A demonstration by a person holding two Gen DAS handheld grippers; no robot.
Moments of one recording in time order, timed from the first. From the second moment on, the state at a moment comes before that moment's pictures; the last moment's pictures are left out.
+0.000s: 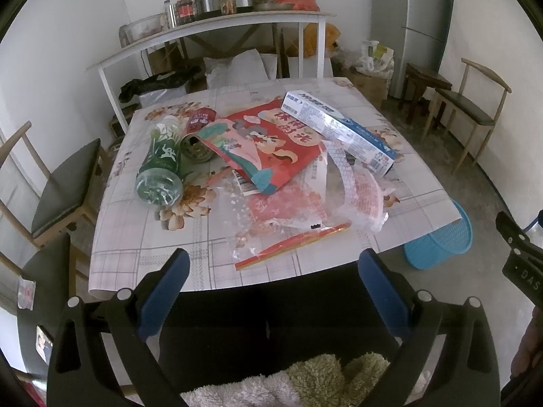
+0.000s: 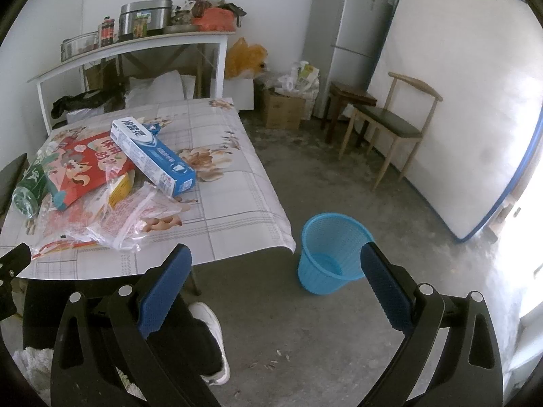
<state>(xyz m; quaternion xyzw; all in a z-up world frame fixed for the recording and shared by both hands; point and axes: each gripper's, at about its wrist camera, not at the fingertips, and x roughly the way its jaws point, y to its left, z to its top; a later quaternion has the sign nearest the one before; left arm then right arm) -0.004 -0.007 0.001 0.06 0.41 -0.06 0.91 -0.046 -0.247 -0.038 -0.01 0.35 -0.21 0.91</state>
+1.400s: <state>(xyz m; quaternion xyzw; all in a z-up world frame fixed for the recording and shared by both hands) -0.005 0.003 -0.002 0.06 0.41 -0.05 0.91 -0.041 -0.242 -0.040 0.00 0.35 -0.20 0.92</state>
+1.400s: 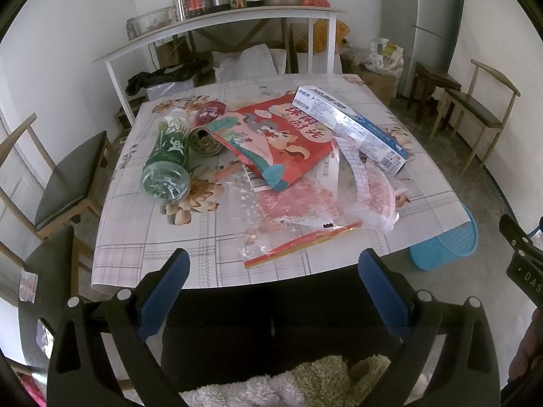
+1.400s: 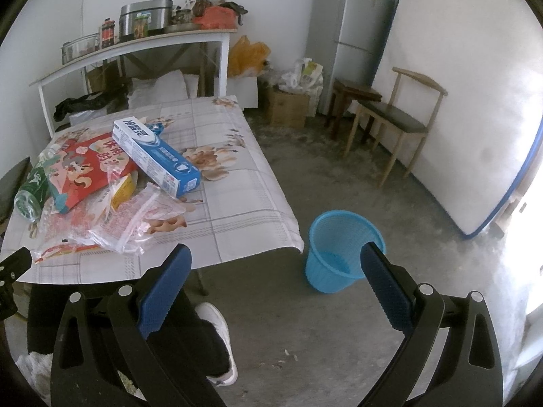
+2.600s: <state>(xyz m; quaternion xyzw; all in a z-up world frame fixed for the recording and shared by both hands) 0.047 0.097 -0.005 -0.08 0.33 -0.15 0.93 0.053 -0.207 -0.039 0.01 0.30 -0.07 0.95</state>
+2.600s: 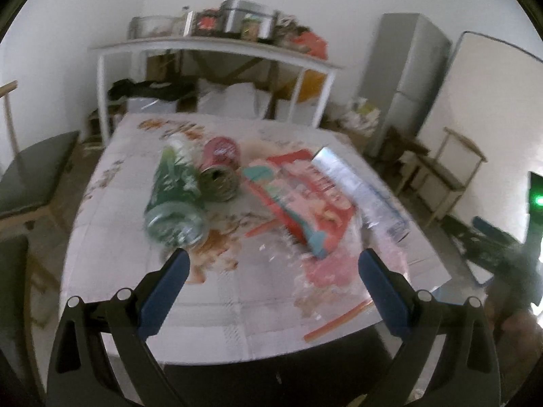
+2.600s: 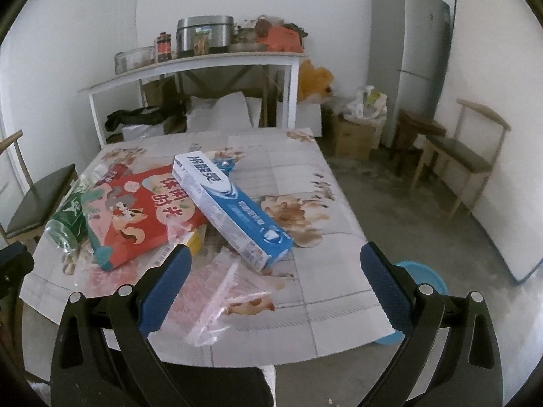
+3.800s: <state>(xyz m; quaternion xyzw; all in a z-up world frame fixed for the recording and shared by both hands) 0.179 0.084 -0.046 -0.22 0.45 -0.17 0.85 0.212 -0.223 -0.071 0.08 0.45 0.23 0.86</state>
